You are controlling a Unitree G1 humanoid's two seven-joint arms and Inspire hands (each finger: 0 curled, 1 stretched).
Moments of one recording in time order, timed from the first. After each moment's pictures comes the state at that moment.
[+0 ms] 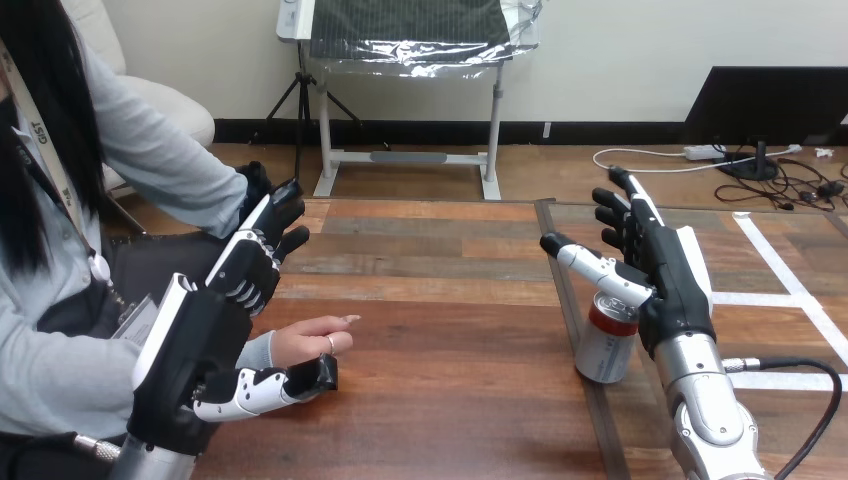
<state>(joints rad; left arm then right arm) -0.10 0.17 0.17 0.67 -0.39 -1.07 -0.76 -0.58 -0.20 -0.14 1.30 -0.04 -0.76 0.01</state>
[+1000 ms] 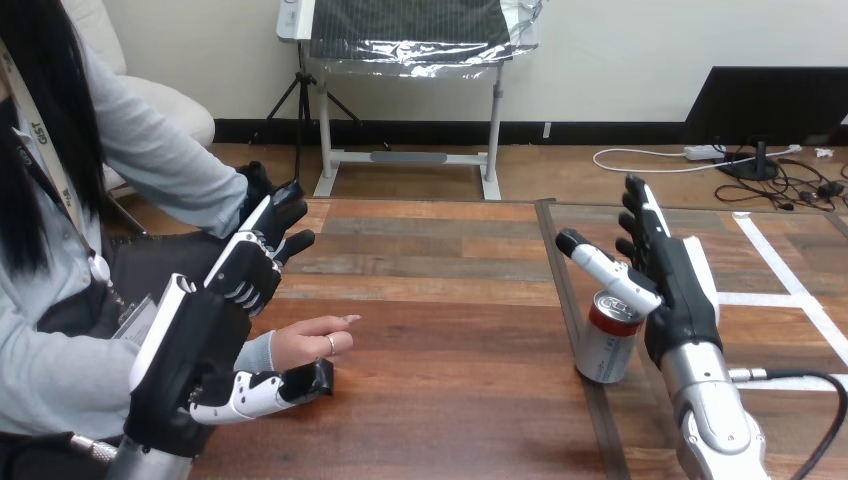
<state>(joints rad) -0.10 0.18 0.17 0.67 -0.43 -1.08 -0.80 -0.55 -0.21 -0.17 1.30 -0.04 -0.74 0.02</state>
